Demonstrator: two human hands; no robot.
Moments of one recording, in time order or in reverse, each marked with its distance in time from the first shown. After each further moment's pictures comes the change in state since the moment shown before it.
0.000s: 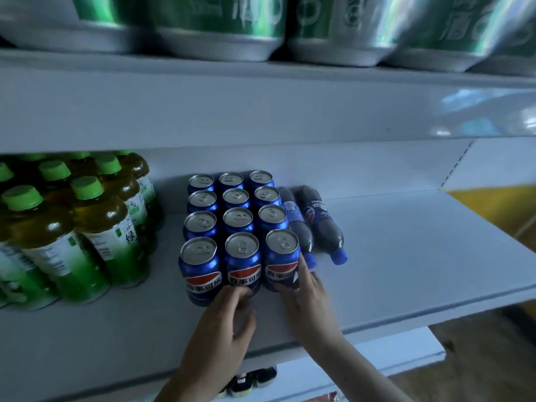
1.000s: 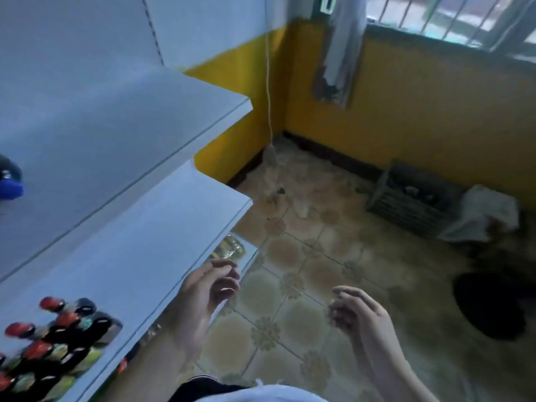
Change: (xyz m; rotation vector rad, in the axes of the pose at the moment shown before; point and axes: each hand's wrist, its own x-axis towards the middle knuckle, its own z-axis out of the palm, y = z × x) left_hand -0.147 0.210 0.272 -0.905 -0.808 -0.677; right_hand -0.443 0.131 -0.271 0.909 0.914 1.054
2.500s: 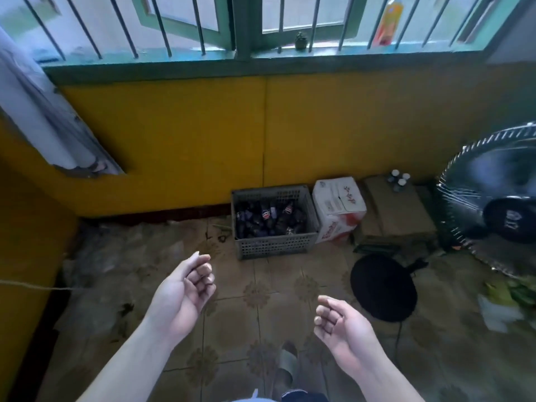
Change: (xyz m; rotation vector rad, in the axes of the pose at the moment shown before) left_hand 0.494 -0.045 0.720 0.195 -0.299 -0.374; right_hand 0.508 -0.302 -0.409 0.667 0.498 0.256
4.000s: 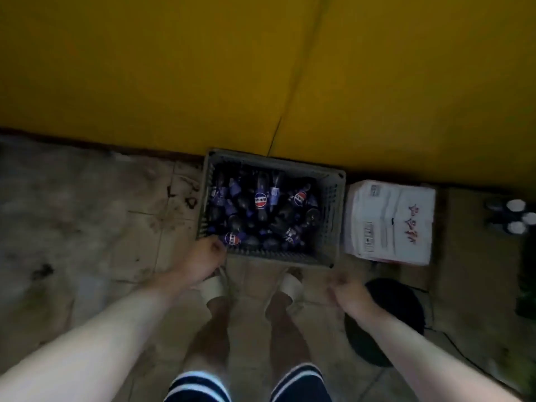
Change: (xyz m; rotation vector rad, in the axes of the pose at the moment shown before) left_hand 0.632 -0.098 0.090 1.136 -0.008 -0.318; right_hand 0.591 -0.210 0.098 -1.200 0.176 0.256
